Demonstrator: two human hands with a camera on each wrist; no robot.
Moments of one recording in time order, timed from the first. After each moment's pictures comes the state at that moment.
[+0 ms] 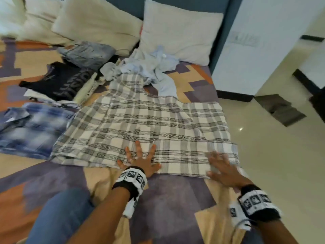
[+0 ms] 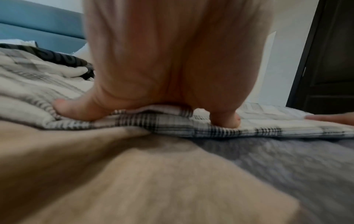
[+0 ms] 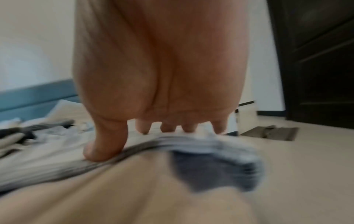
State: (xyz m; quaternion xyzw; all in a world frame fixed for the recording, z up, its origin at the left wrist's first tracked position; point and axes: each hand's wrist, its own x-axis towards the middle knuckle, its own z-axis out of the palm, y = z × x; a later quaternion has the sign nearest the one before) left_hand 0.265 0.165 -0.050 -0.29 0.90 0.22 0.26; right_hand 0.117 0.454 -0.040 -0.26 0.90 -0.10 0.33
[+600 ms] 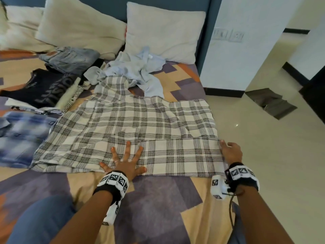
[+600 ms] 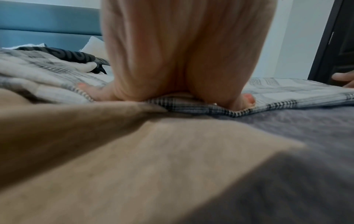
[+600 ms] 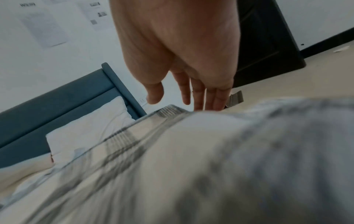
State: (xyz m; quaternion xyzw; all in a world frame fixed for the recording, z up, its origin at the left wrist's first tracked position) left_hand 0.263 0.170 -0.050 -0.25 0.91 0.18 0.27; right_hand 0.046 0.482 -0.052 0.13 0.90 -0.41 0.08
